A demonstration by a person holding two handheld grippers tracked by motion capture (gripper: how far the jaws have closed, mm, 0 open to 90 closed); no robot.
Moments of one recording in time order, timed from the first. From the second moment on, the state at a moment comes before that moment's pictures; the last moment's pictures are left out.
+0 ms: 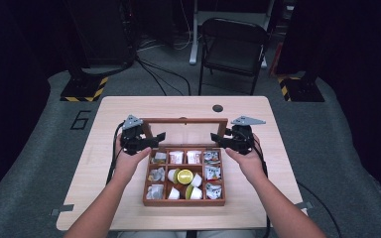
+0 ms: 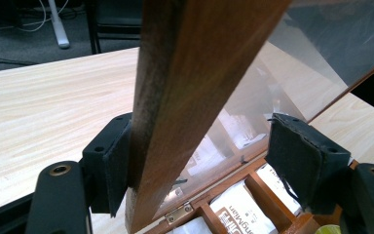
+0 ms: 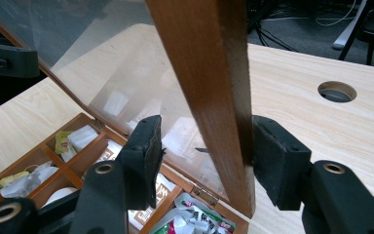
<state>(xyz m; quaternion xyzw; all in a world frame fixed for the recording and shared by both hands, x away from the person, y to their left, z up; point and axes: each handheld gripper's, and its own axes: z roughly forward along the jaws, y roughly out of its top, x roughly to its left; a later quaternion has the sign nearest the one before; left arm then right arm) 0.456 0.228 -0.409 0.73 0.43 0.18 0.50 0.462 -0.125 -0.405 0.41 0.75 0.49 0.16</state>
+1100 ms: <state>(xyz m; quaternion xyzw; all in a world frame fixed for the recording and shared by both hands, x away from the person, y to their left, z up) 0.463 0.236 -0.441 0.73 0.45 0.17 0.49 0.468 -0.125 -0.421 0.42 0.75 0.48 0.16</state>
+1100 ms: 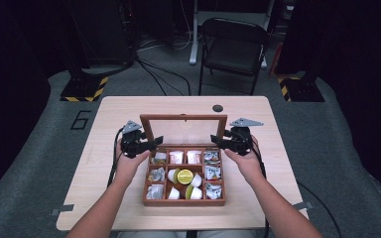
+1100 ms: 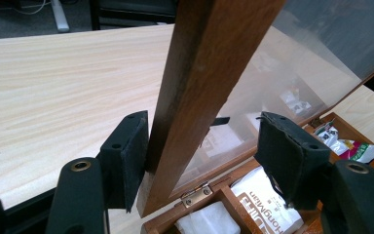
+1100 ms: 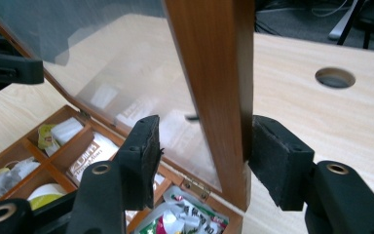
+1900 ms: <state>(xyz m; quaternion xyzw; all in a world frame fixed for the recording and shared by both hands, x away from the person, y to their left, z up) 0.473 0.234 -0.456 0.73 0.45 0.15 0.49 0.479 -0.121 -0.456 0.42 0.77 0.46 0.16</state>
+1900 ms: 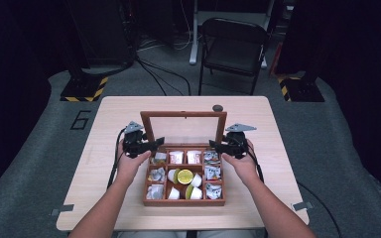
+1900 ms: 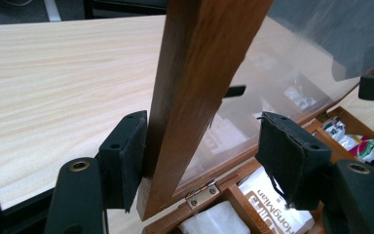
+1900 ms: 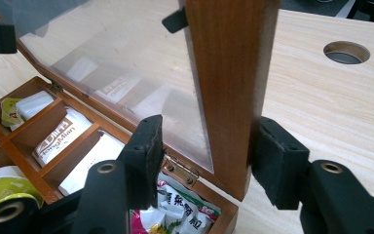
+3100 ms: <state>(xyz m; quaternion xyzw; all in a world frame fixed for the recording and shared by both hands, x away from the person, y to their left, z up) 0.488 0.226 -0.468 0.72 0.47 0.18 0.48 0.495 -0.117 -0.461 0.43 0.77 0.44 0.18</state>
